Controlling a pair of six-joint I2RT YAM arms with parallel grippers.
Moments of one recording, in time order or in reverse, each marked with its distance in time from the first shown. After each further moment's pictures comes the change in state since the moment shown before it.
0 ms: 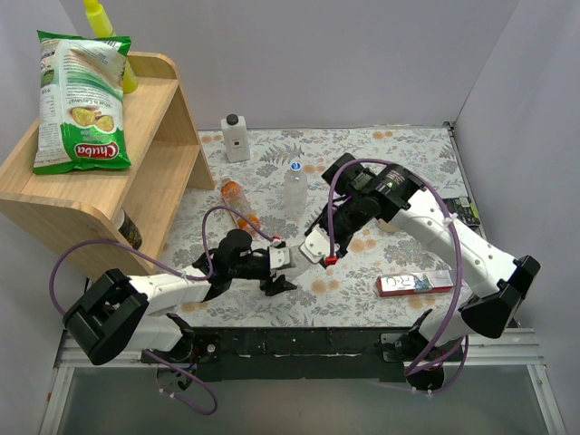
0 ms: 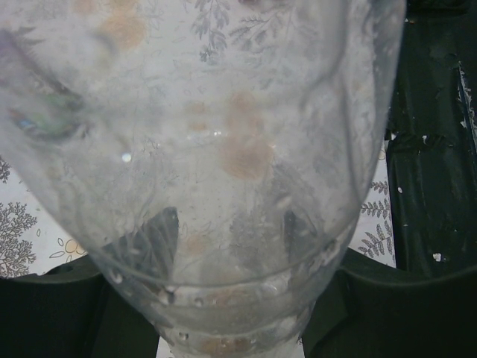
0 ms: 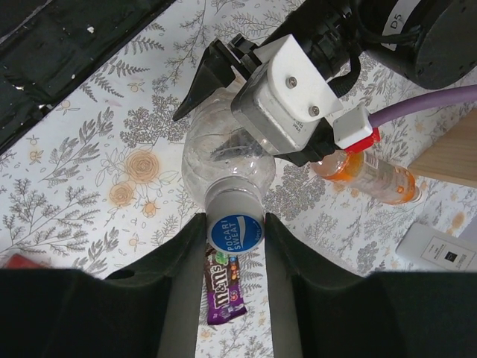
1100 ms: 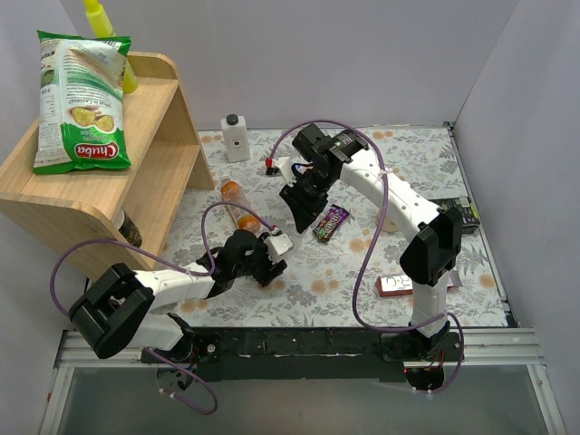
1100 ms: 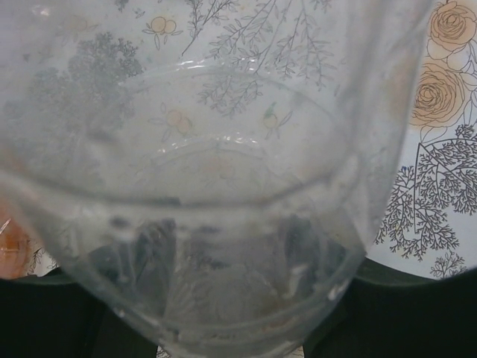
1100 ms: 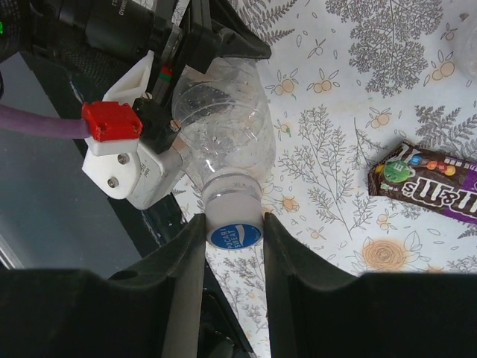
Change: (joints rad) left arm -0.006 0.047 0.029 -0.127 -0.475 -0.086; right arm -0.108 0.473 0.373 -0.006 0.159 1.293
